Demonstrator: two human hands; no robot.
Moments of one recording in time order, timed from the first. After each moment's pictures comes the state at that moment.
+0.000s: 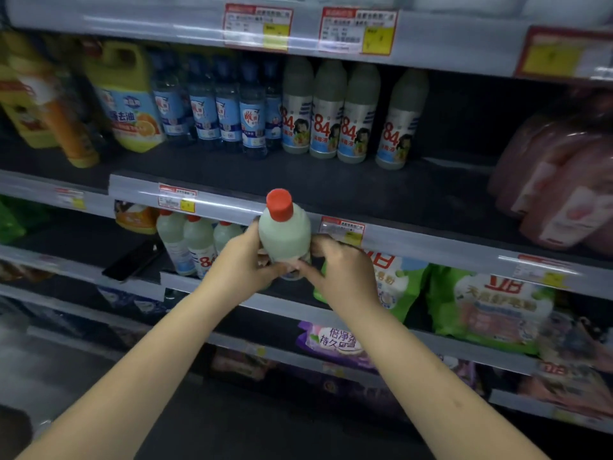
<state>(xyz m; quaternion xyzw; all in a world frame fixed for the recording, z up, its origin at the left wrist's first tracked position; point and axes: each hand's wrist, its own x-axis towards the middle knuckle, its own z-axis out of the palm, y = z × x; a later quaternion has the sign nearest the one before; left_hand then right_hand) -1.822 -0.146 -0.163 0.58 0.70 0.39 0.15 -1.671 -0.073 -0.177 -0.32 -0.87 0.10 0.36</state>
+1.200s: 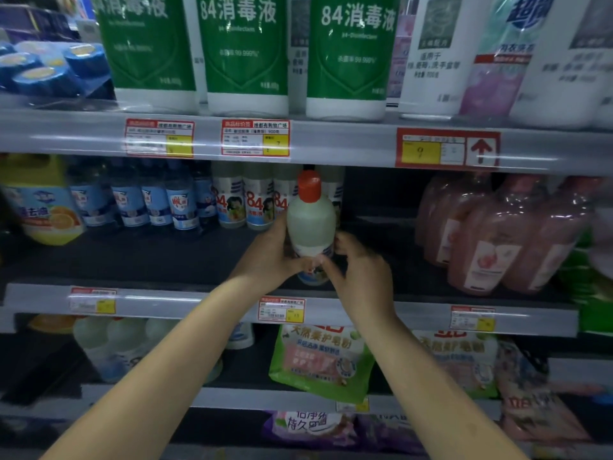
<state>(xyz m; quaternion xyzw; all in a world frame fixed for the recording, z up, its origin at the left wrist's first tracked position) -1.761 -0.017 -0.083 0.67 0.56 0.44 0.21 -1.611 0.012 -0.115 -0.42 -0.78 0.03 0.46</state>
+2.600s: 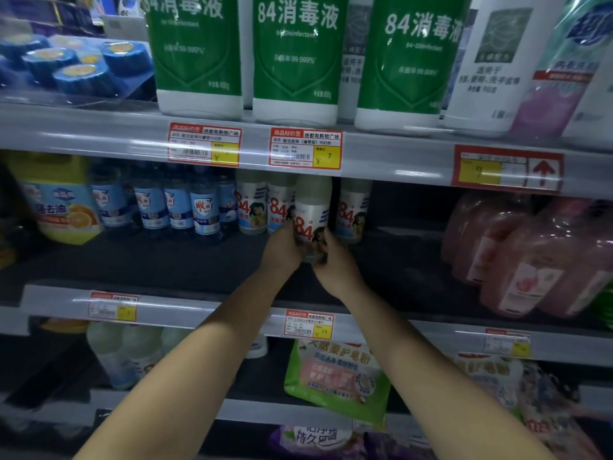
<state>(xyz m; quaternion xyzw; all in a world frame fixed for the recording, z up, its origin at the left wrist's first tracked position) -1.811 0.076 -0.127 0.59 0.65 0.45 0.16 -1.693 0.075 -0.128 -0.46 -0.76 0.31 0.33</state>
